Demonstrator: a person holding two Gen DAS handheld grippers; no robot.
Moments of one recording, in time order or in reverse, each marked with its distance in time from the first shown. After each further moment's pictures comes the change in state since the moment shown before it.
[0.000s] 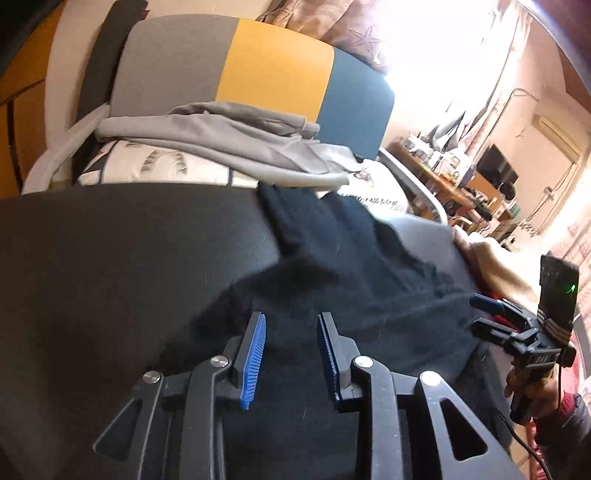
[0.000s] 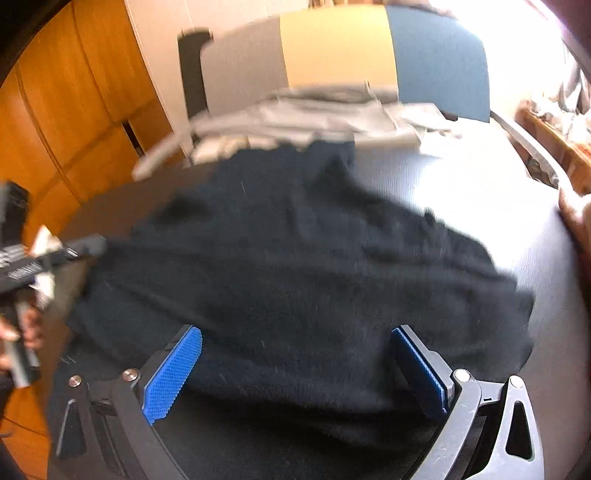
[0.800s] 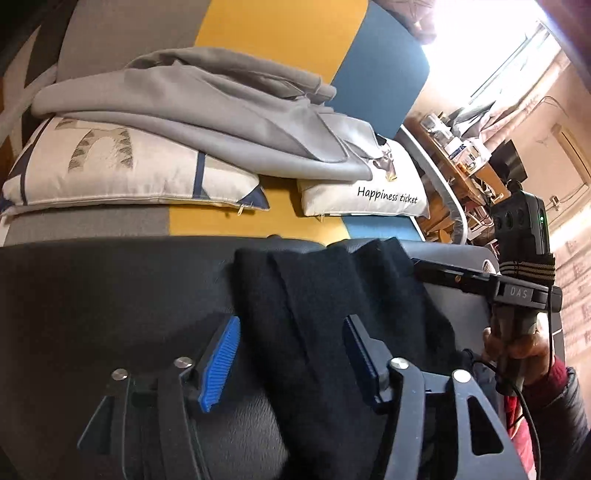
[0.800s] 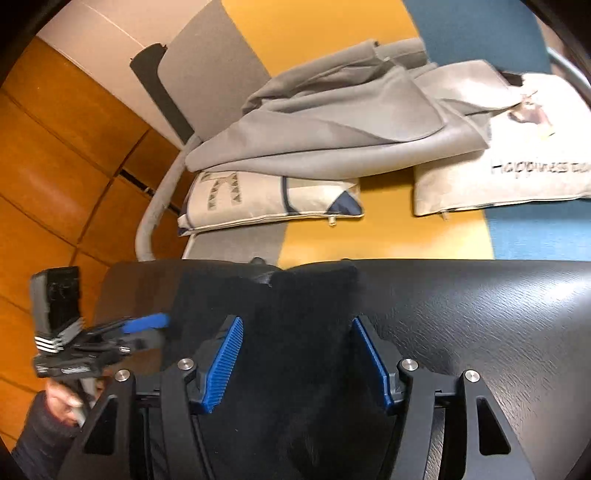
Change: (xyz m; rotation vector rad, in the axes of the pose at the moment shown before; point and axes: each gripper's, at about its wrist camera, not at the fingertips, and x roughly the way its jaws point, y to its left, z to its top) left arm 0.167 0.029 0.126 -0.060 0.199 -0.030; right arm 0.185 -0.110 0.194 0.186 0.229 0.284
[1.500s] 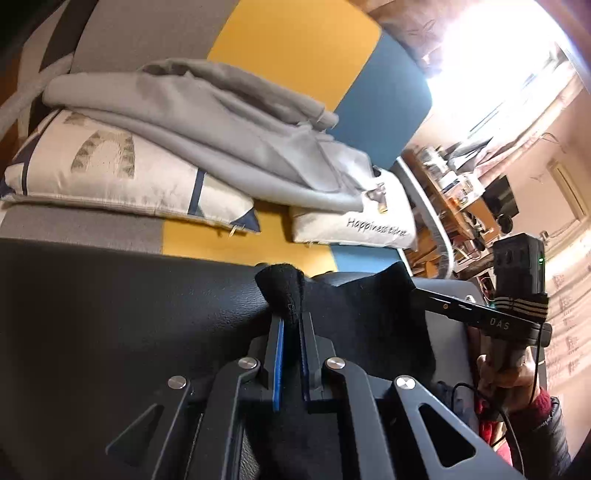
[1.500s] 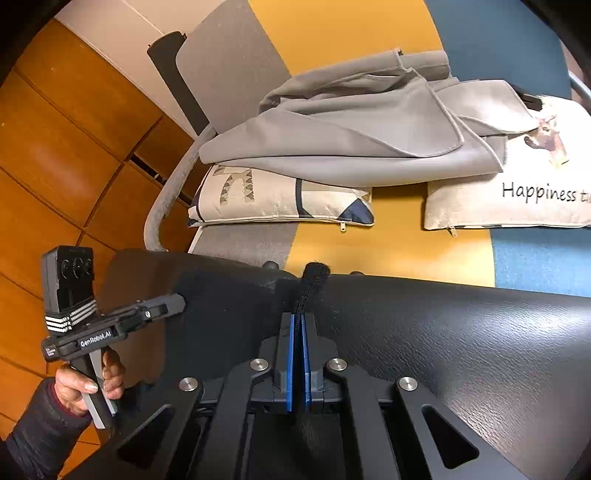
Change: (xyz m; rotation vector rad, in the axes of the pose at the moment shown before) left arm -0.021 -0.003 0.005 -0.058 -0.087 -0.067; right arm -0.021 0.010 0.005 -0.049 -0.011 -0.012
